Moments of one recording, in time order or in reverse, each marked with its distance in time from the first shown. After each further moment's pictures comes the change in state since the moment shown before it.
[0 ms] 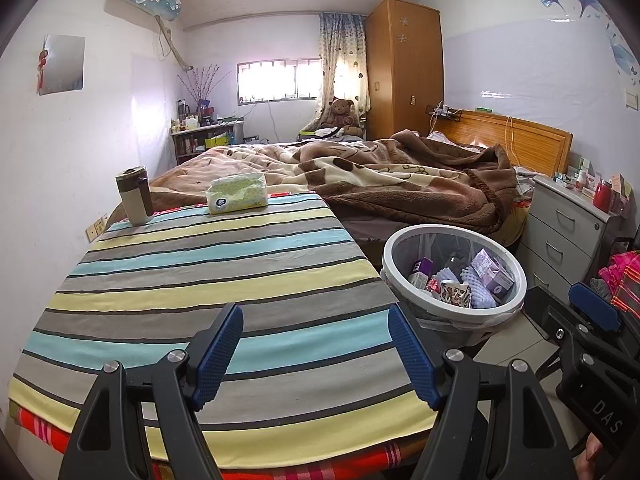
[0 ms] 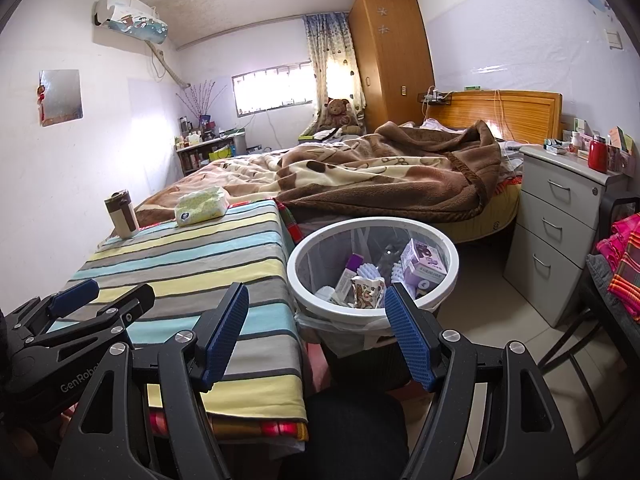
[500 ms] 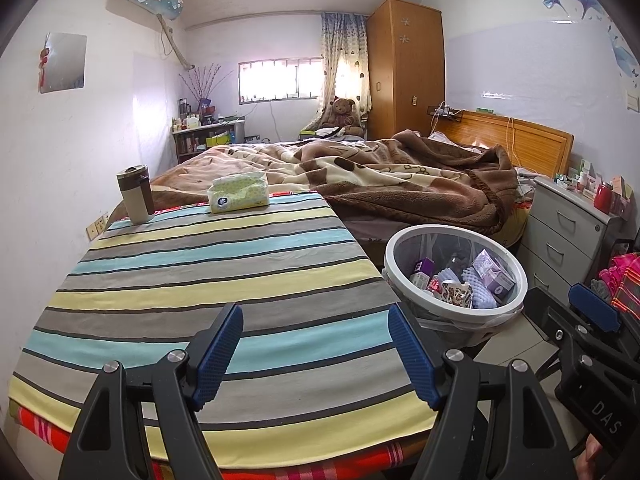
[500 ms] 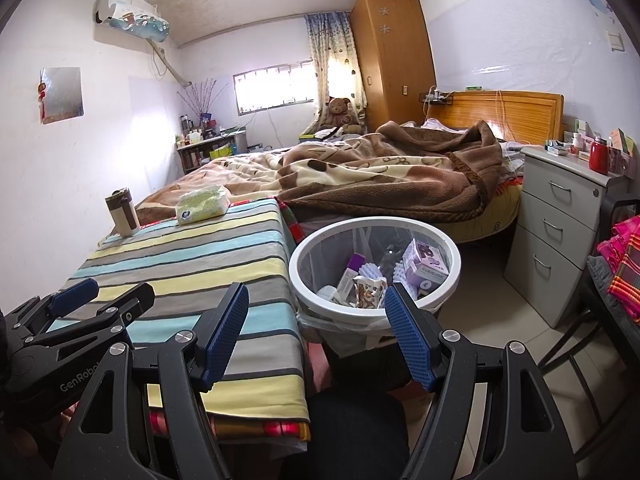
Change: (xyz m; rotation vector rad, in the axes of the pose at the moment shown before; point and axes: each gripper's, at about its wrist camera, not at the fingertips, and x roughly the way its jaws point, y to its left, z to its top) left arm -0.002 0.003 0.000 -0.005 0.002 0.003; right arm 0.000 0.001 0.000 0.001 0.001 0.001
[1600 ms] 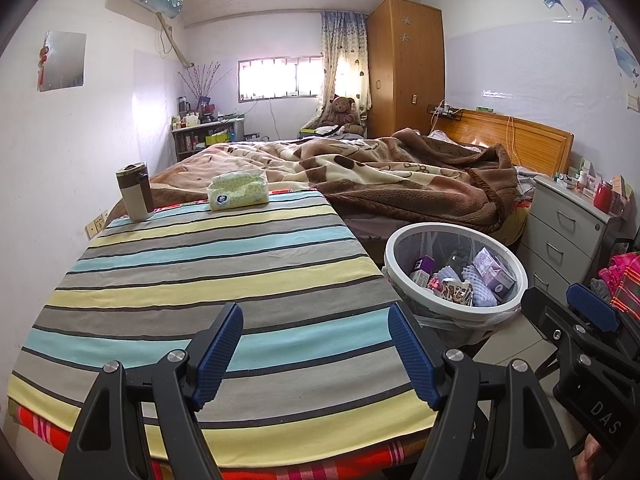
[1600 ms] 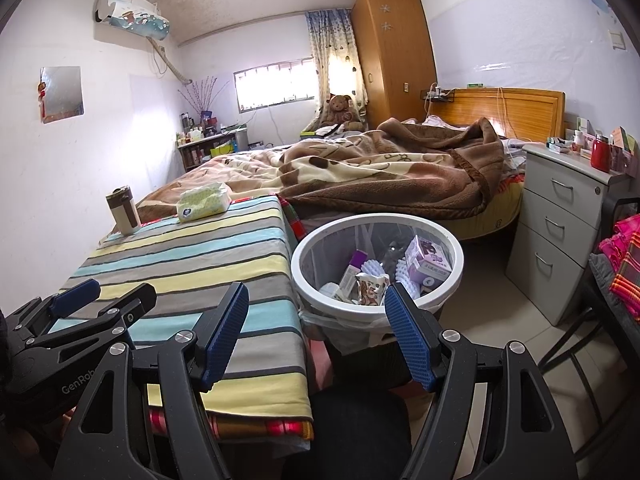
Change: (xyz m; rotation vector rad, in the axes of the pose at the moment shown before) left arm 0.001 -0.003 0.000 -0.004 0.008 -0.001; right arm 0.003 0.004 -0.002 -0.003 0.011 0.002
